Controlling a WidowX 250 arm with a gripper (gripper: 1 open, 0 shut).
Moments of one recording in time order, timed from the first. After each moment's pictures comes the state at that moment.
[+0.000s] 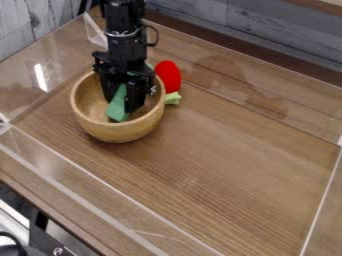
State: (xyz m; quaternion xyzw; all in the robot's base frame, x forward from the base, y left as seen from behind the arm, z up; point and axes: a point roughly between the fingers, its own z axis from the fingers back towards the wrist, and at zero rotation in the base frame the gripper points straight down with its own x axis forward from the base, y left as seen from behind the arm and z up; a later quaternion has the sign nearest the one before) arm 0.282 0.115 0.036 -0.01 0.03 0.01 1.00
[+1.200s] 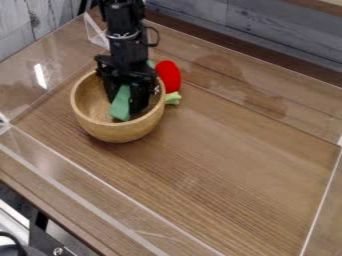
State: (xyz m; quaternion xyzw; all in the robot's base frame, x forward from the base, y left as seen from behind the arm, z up) arm 0.281 0.110 0.035 -0.04 0.05 0.03 1.00
